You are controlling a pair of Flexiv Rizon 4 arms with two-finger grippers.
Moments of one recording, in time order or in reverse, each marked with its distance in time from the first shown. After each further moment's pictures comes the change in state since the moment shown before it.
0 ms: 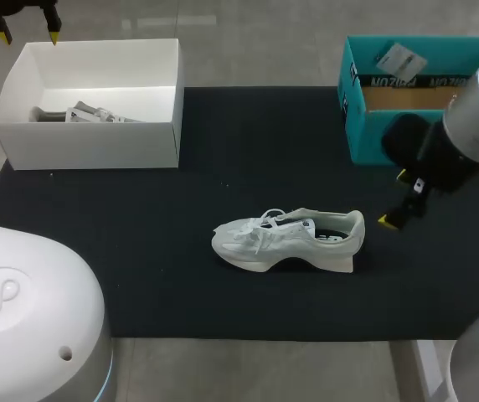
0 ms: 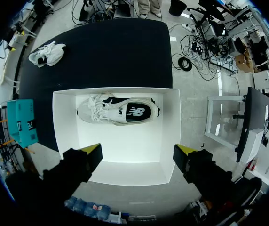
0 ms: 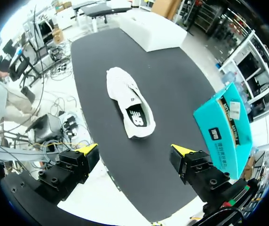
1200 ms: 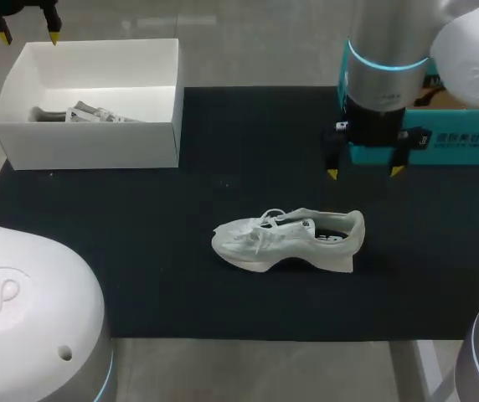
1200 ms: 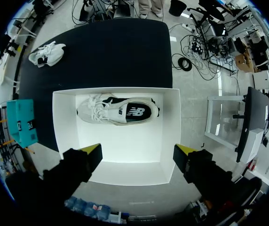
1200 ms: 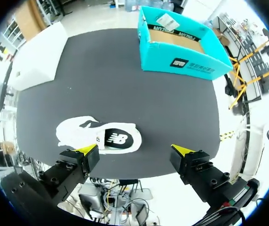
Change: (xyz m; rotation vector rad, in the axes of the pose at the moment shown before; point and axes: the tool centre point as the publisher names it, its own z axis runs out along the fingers) left arm 0.000 0.000 0.000 0.000 0.000 0.000; right arm -0.028 0.068 0.032 0.262 -0.213 1.087
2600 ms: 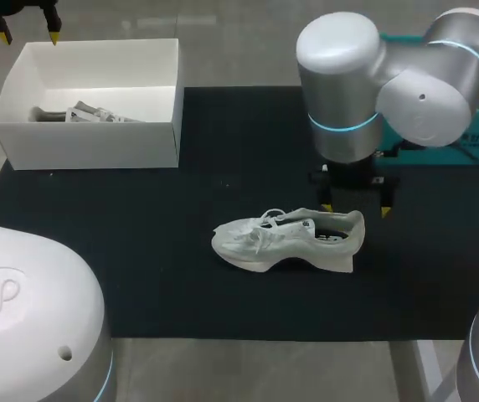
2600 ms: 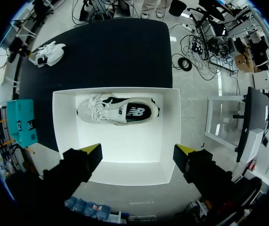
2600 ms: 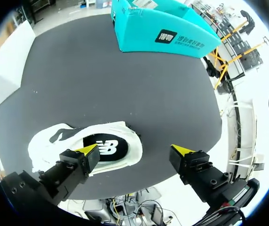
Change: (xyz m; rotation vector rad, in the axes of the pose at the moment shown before) left arm 0.000 0.000 0.000 0.000 0.000 0.000; right arm 0.001 -0.010 0.088 0.014 -0.171 0.227
